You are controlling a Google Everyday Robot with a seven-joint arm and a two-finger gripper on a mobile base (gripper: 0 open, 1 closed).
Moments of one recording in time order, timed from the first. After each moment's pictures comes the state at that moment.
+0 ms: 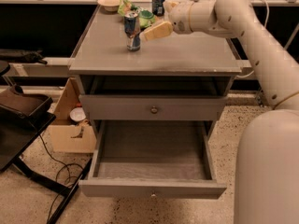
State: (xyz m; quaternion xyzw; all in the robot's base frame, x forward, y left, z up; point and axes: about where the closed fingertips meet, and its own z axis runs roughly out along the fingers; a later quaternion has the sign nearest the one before) arm 0.810 -0.018 0.939 -0.46 0.64 0.24 0.57
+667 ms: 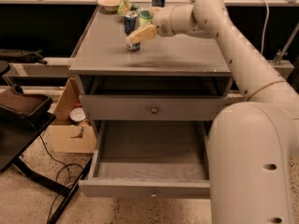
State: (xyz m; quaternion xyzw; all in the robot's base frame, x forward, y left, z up) arm 0.838 0.030 0.909 -0.47 0.64 0.25 0.55
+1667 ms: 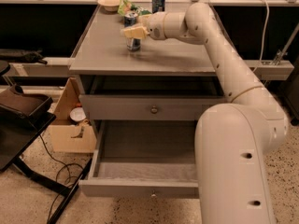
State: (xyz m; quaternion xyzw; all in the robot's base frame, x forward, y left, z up) arm 0.855 0.066 0.895 -0.45 0.63 0.30 0.56
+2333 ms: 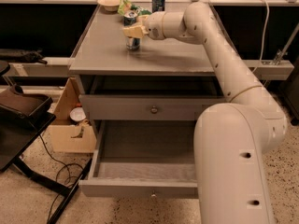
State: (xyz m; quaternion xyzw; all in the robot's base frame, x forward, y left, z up) arm 0.855 0.066 0.895 -0.45 0.63 0.30 0.56
